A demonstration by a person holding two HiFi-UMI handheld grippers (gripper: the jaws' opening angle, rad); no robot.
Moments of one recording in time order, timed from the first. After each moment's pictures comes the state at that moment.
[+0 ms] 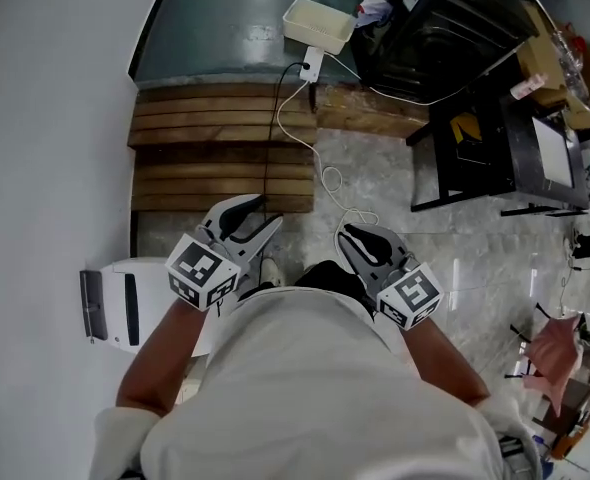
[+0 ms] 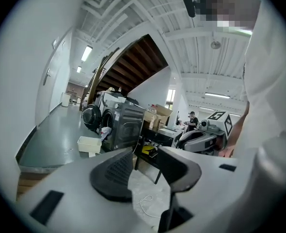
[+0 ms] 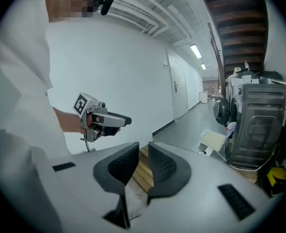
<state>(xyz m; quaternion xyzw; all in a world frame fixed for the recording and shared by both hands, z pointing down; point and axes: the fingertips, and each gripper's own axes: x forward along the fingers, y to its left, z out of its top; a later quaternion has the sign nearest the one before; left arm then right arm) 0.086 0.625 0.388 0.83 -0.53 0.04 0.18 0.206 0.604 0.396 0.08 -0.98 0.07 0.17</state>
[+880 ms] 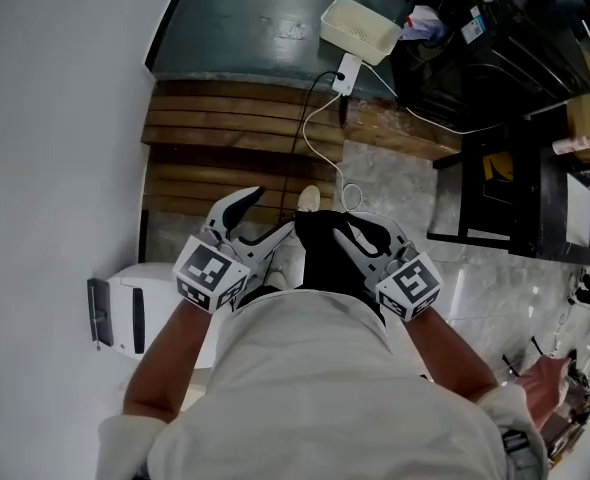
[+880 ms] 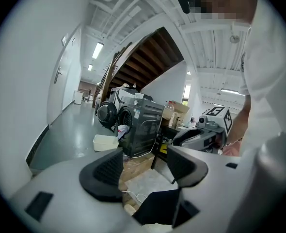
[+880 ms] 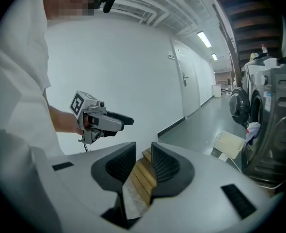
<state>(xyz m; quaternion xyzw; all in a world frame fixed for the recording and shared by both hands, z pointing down) -0.030 0.507 0.423 0.78 -0.59 0.06 0.20 0.066 0.474 0.432 0.00 -0.98 0.09 0.19</state>
